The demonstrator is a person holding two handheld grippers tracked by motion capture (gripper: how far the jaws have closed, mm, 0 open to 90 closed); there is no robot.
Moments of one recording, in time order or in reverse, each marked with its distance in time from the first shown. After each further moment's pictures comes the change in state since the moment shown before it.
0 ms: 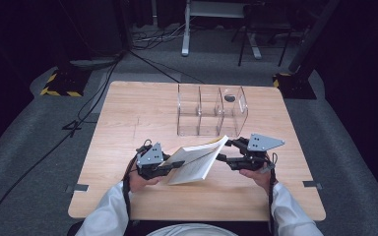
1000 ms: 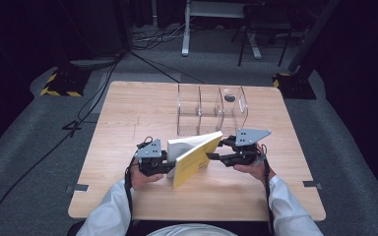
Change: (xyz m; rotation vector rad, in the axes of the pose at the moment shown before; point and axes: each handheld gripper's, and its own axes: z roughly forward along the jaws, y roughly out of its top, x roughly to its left) left arm 0.016 -0.008 0.004 -0.089 -0.126 -0.114; right arm -0.008 0.013 0.024 0.144 0.114 -0.053
